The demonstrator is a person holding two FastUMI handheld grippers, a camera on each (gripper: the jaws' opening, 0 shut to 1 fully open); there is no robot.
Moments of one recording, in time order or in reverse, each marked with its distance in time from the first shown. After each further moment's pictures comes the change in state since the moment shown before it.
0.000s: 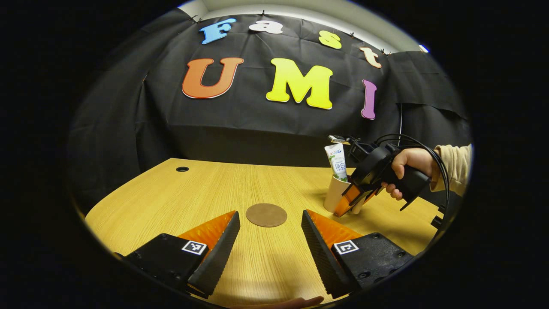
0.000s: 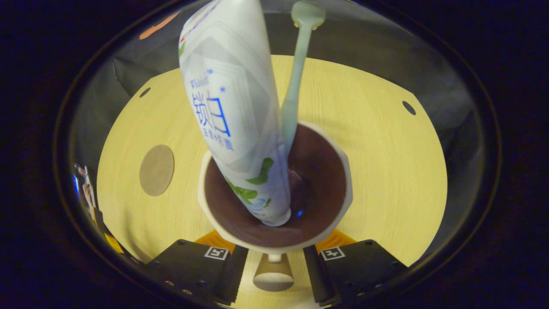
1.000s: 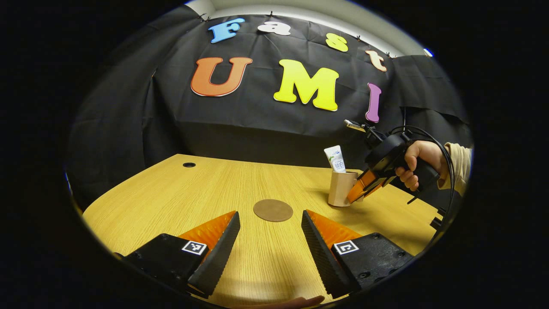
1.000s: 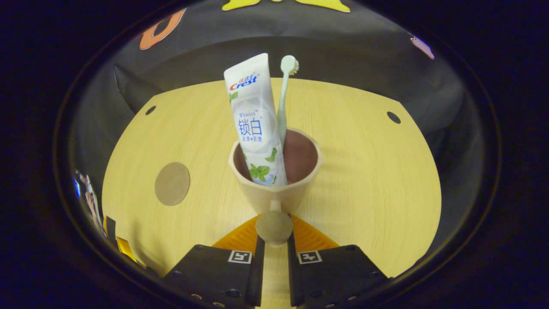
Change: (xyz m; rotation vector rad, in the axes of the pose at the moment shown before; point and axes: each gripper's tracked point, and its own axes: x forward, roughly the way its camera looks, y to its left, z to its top) left arm -0.019 0.012 -0.005 -0.037 -0.007 0.016; right arm -0.011 0.000 0.020 0.035 -0.115 -0.017
